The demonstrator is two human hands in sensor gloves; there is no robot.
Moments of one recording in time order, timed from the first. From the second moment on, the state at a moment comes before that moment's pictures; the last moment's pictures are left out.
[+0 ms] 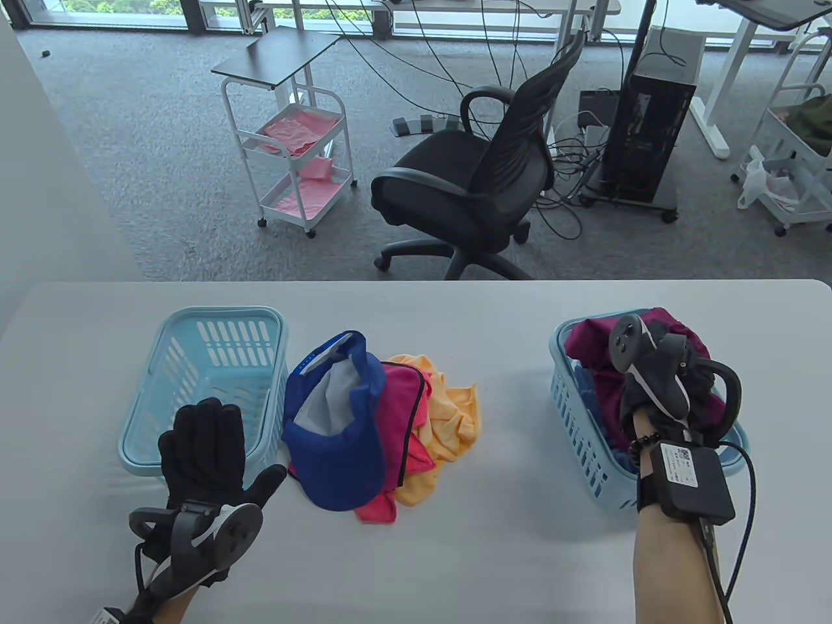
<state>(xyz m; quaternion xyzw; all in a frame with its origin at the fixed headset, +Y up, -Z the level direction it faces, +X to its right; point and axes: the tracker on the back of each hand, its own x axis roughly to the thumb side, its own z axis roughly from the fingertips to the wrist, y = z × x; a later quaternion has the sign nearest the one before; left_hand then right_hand) -0.267 -0.644 -0.270 0.24 -0.08 -0.07 0.97 0.254 -0.584 -0.419 0.21 0.13 -0.96 0.09</state>
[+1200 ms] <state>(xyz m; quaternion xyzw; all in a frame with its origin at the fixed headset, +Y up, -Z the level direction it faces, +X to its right) -0.263 -0.646 -0.271 0.23 -0.08 -0.07 0.97 0.264 -0.680 -0.474 0.15 -0.13 -0.98 0.09</state>
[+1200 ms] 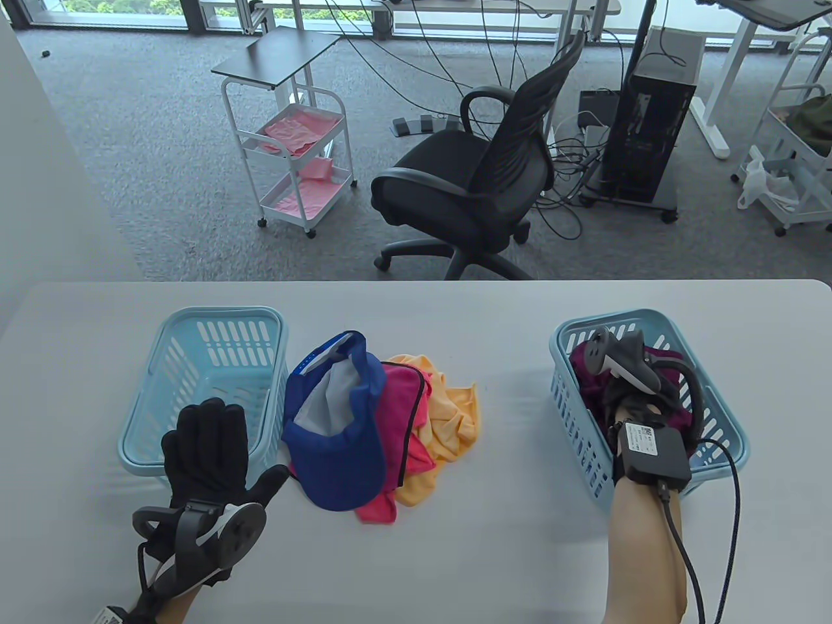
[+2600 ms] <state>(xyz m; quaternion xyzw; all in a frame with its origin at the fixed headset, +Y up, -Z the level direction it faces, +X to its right) -0.265 -0.647 -0.271 0.23 -0.08 -0.06 0.97 0.061 -0.579 -0.372 -0.08 0.07 -0.99 -0.10</state>
